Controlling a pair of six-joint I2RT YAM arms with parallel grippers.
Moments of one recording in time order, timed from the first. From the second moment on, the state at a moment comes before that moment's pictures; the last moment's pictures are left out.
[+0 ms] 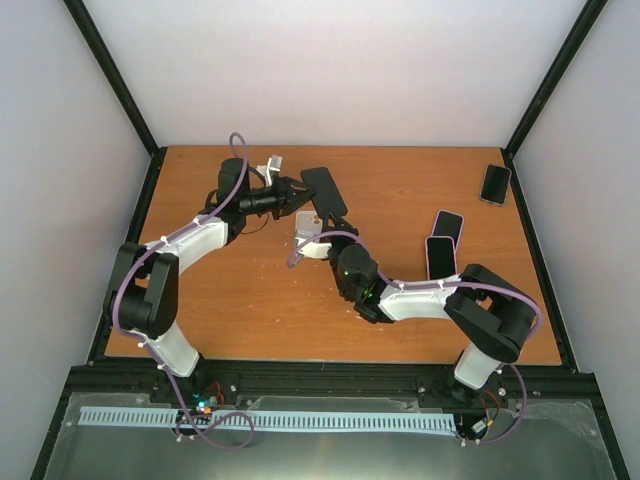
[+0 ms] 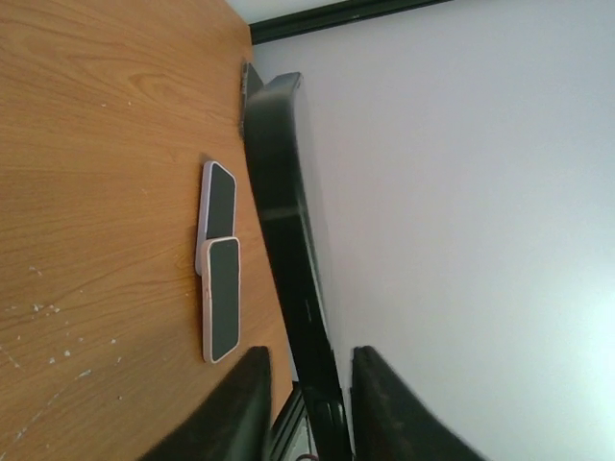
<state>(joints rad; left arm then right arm) -0.31 1.67 1.07 0.31 0.89 -1.14 0.98 1.65 0.74 0.99 0.70 -1.44</state>
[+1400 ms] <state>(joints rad) -0.36 1.90 1.17 0.08 0.85 -0.83 0.58 1.24 1.32 -0.40 0.06 -0.41</state>
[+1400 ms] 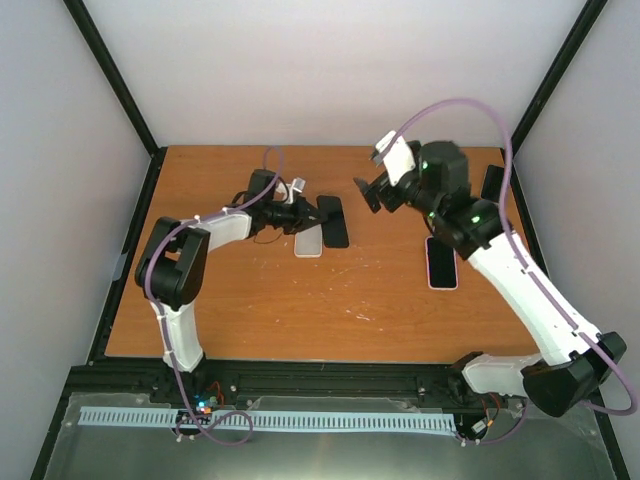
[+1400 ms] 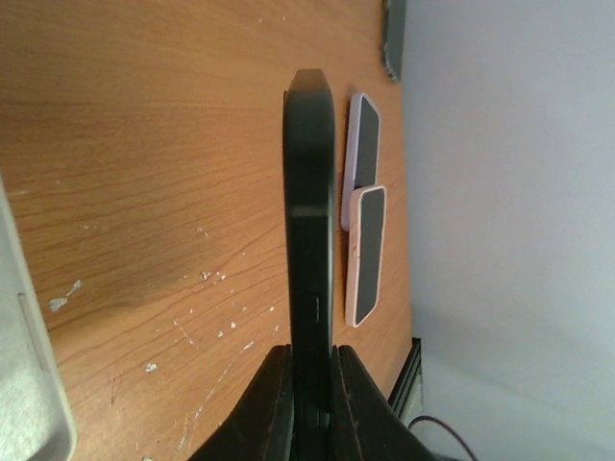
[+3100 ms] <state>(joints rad) -0.42 2.11 1.29 -0.02 0.81 -0.74 0.19 1.42 1.38 0.42 -1.05 1.55</state>
